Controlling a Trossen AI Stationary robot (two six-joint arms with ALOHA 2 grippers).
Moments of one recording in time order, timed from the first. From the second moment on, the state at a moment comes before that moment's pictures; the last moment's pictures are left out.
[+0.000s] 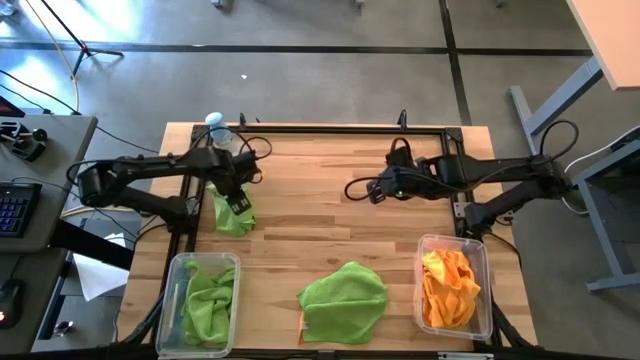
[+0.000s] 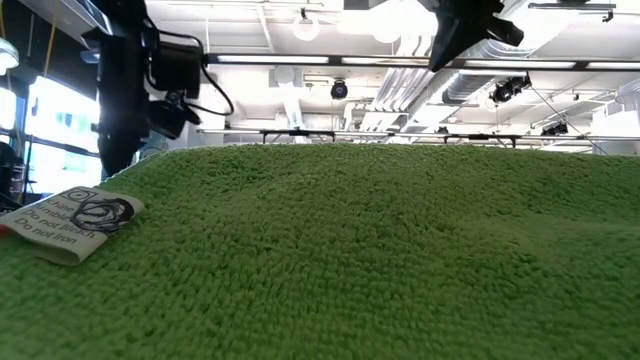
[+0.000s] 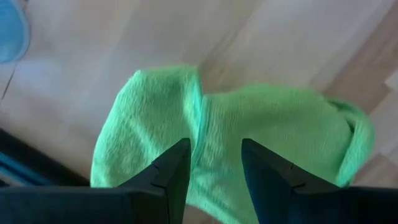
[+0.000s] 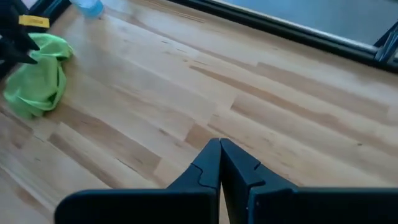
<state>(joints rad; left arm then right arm) 0.43 1.24 0.75 -1.04 -0.09 -0.18 0.07 1.34 1.34 -1.06 0.55 1.02</state>
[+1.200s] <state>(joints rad) 0.21 0.96 1.27 -1.31 -0.21 -0.60 -0.20 1.55 1.34 -0.75 0.19 0.32</state>
